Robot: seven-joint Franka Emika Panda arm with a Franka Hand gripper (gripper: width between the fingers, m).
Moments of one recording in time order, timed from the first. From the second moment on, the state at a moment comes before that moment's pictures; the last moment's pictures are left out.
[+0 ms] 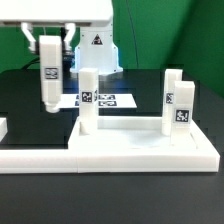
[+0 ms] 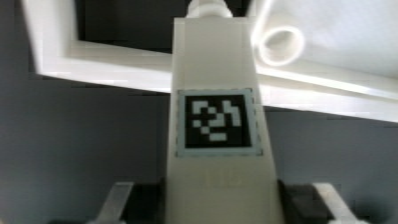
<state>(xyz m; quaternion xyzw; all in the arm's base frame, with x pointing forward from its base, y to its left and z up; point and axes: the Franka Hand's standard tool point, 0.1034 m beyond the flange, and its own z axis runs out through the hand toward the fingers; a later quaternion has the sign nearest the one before) 0.618 -0.105 0.169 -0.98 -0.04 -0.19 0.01</state>
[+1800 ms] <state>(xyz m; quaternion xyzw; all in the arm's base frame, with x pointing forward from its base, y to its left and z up) 0.639 -0.069 0.149 -0.96 0.07 -0.26 -0.01</state>
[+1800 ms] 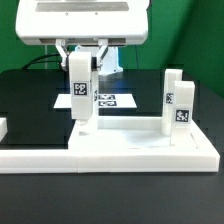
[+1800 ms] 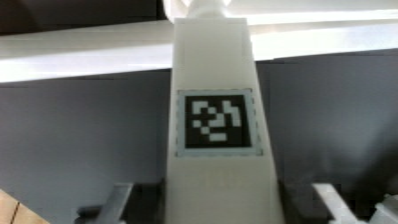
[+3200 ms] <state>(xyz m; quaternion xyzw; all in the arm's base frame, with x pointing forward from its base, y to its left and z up) 0.639 -0.067 0.129 -0.95 0.08 -0.29 -0.04</state>
